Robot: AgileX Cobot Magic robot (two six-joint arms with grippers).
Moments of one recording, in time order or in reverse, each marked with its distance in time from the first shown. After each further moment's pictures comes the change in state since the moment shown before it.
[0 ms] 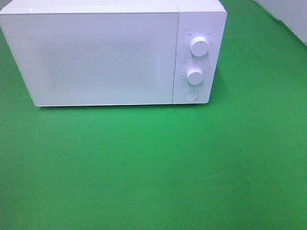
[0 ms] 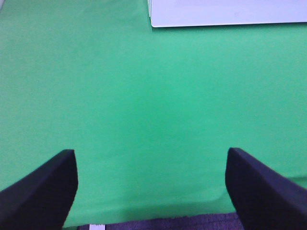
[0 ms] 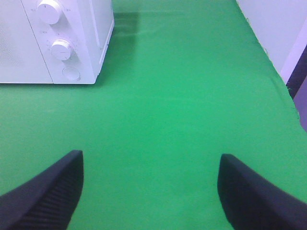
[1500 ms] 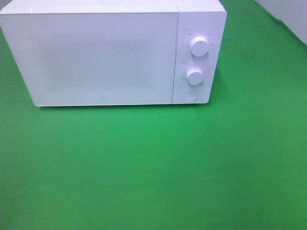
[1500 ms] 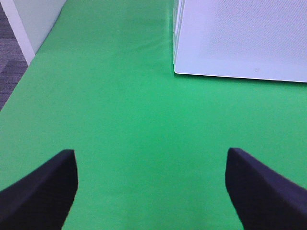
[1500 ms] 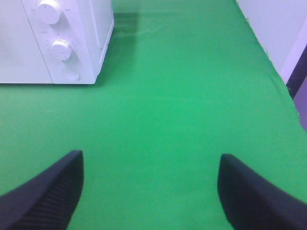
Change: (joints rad) left arm 0.226 -0.068 0.058 -0.079 -0.149 0.063; right arm 0.000 0.000 0.000 0.000 0.000 0.000
